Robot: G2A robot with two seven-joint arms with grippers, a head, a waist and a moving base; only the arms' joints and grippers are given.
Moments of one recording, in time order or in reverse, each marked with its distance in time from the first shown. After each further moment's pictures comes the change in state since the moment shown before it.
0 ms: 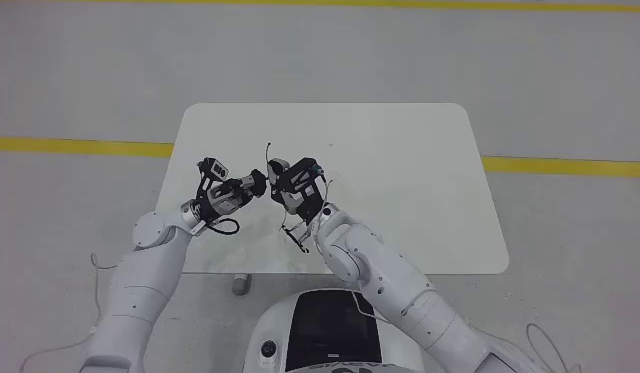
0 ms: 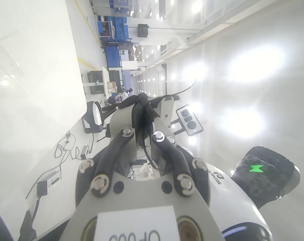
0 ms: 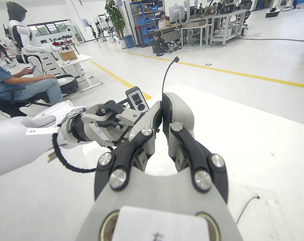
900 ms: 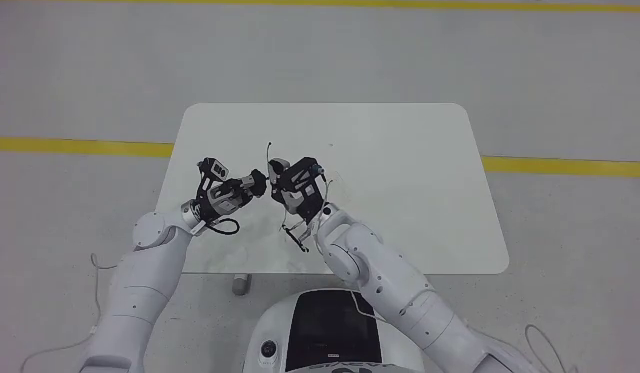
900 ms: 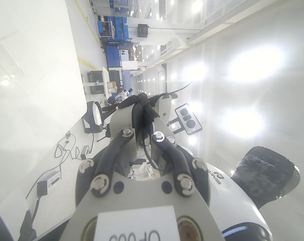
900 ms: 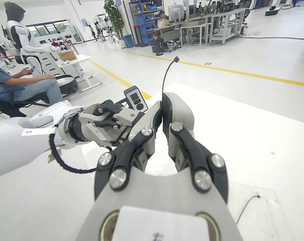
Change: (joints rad) left arm 0.000 0.000 0.000 0.000 0.000 0.000 0.000; right arm -0.008 -0.015 0.020 0.012 -0.014 -0.012 0.003
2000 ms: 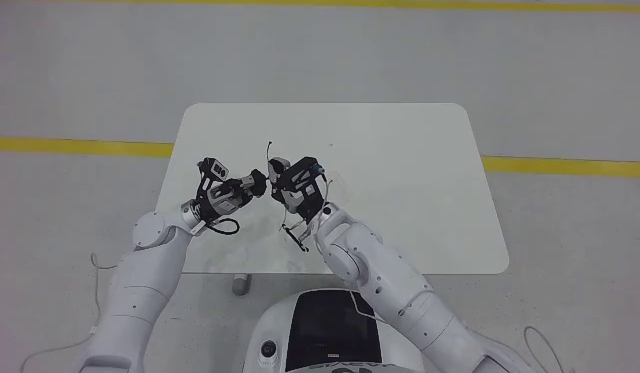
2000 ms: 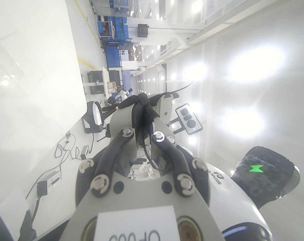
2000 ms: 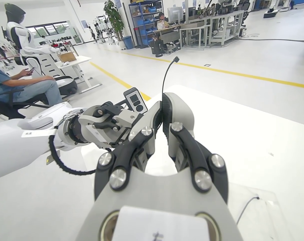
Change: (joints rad) left arm 0.000 0.000 0.000 0.000 0.000 0.000 0.000; right arm -0.011 -0.013 0.020 0.002 -0.021 -0.012 -0.004
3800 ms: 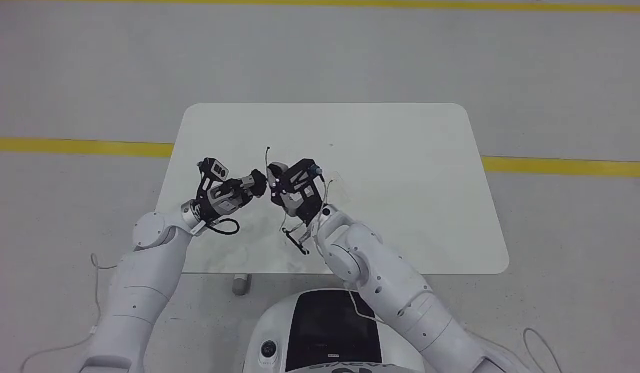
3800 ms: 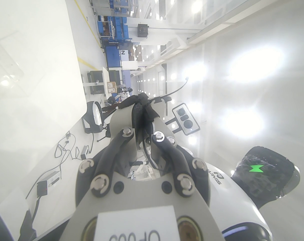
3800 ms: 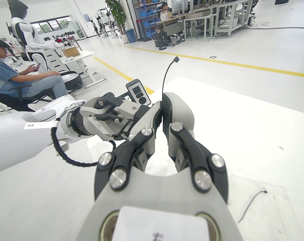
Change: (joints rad) left arm 0.000 0.000 0.000 0.000 0.000 0.000 0.000; right arm -0.014 -0.012 0.021 0.008 0.006 -0.042 0.050
